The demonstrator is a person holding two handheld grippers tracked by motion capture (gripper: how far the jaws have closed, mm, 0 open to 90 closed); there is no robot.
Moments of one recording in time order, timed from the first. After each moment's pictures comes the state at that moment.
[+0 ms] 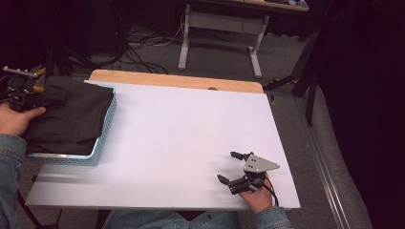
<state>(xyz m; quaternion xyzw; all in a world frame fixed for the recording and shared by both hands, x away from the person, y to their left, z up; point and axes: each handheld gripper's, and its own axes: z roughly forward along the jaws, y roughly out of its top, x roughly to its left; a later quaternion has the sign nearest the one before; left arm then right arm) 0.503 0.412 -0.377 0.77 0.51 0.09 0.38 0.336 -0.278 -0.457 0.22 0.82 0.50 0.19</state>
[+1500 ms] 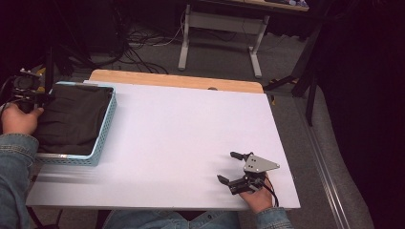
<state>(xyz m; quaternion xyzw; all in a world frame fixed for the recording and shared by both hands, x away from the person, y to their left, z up) 0.519 0.402 -0.398 0.71 0.63 0.20 0.25 0.336 -0.278 -0.457 0.22 0.82 0.50 0.19</state>
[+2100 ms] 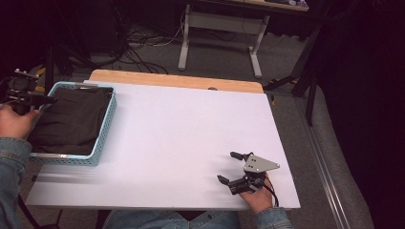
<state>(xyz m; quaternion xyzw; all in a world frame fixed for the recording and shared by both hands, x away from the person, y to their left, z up) 0.493 0.403 -0.376 0.73 0.61 0.18 0.27 0.336 -0.278 -0.457 0.22 0.82 0.50 0.18</state>
